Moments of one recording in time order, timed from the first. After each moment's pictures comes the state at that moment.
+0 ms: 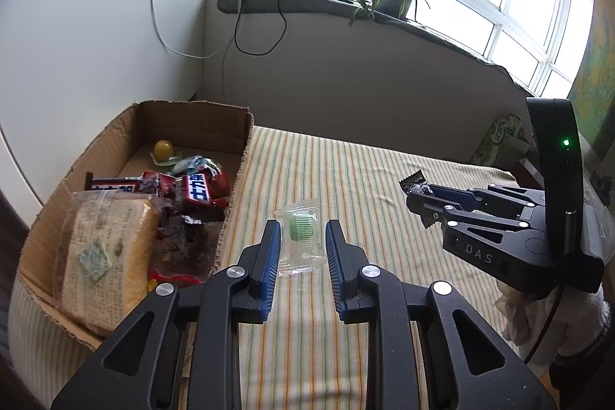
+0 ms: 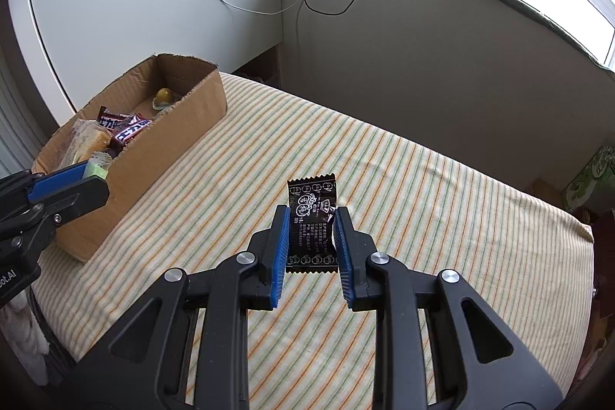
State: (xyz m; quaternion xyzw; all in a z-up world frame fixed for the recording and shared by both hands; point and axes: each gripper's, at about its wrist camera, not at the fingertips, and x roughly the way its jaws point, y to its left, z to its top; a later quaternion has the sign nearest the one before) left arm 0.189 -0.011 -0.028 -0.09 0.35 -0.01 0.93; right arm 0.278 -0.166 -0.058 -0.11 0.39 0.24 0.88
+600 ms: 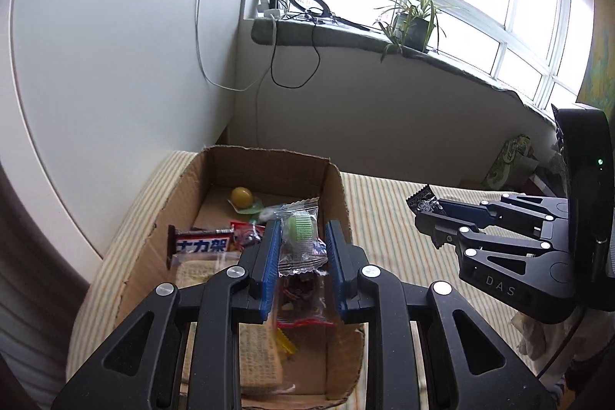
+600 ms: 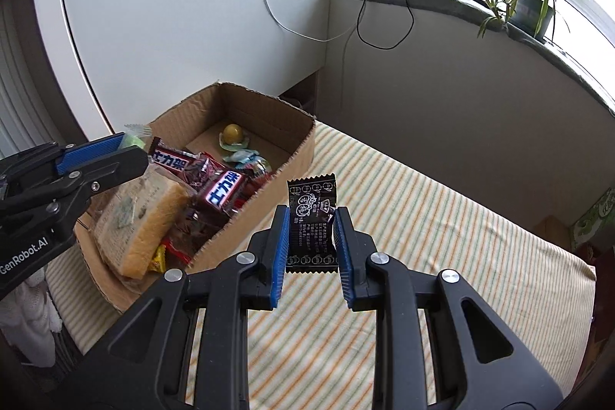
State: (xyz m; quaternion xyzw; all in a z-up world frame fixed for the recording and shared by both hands) left arm 0.185 0.075 -0.003 -0.08 0.32 0.00 0.95; right arm 0.255 -0.063 -0.028 -0.13 0.36 0.27 0.88
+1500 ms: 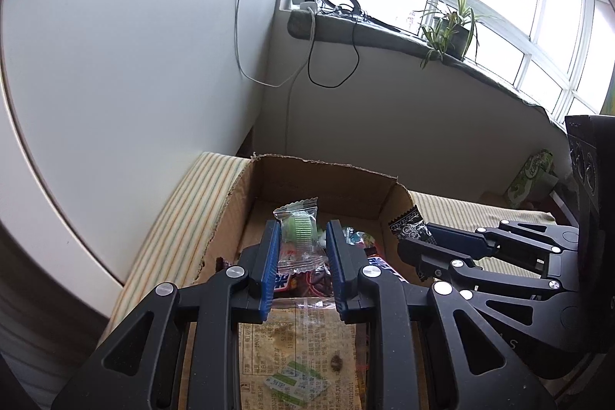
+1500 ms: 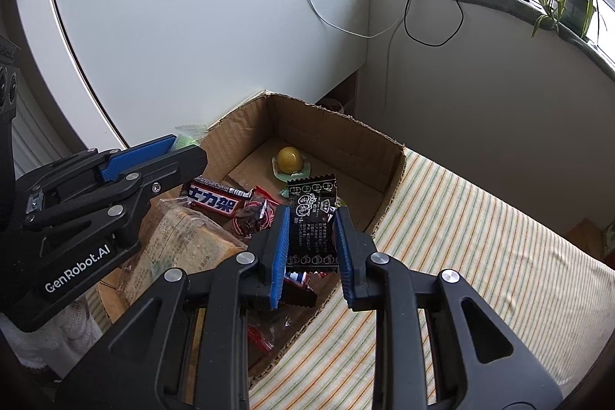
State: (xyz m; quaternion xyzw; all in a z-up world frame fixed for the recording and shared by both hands) left arm 0.216 0.133 -0.018 -0.10 0.33 0.03 0.94; right arm 0.279 0.010 -0.044 -0.11 0.39 0.31 0.86
